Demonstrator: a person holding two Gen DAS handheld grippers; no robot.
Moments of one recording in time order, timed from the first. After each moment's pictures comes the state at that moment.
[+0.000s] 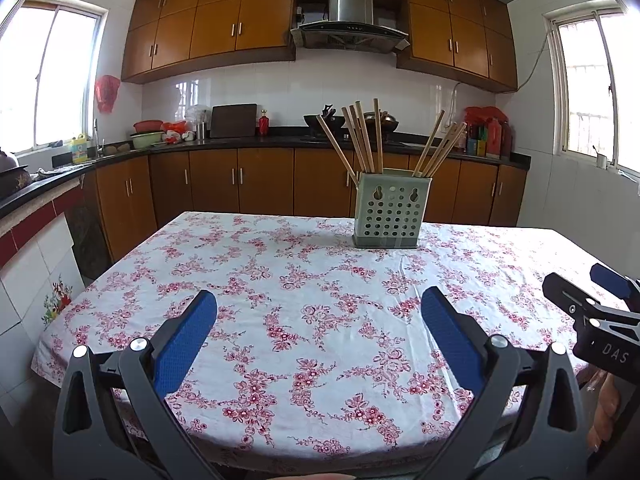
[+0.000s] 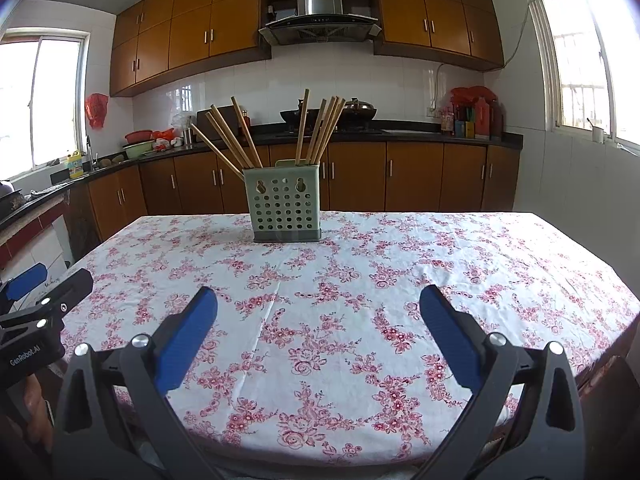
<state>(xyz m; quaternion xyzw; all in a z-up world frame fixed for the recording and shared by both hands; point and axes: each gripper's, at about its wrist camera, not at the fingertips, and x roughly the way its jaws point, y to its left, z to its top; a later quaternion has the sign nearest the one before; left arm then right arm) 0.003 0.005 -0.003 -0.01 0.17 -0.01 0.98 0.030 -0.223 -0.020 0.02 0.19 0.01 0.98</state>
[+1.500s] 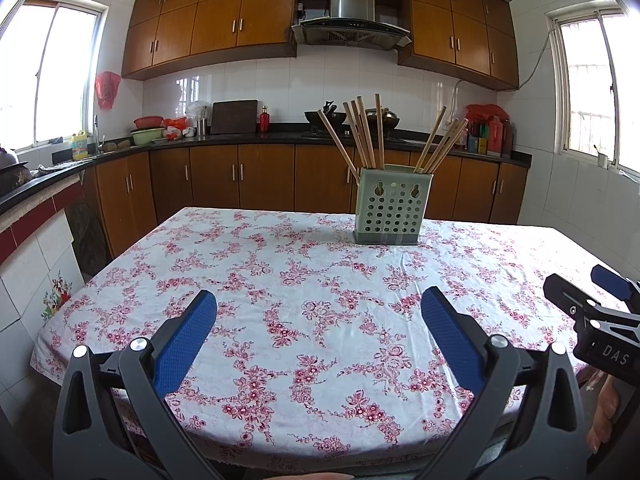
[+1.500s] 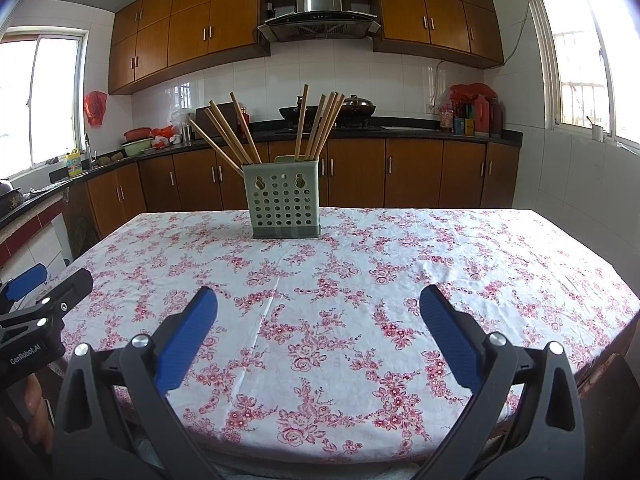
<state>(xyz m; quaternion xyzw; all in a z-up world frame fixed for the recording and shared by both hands) 0.004 0.005 -0.007 -0.01 0.18 -0.01 0.98 0.030 -0.225 -0.020 0.02 0.19 0.01 0.98</state>
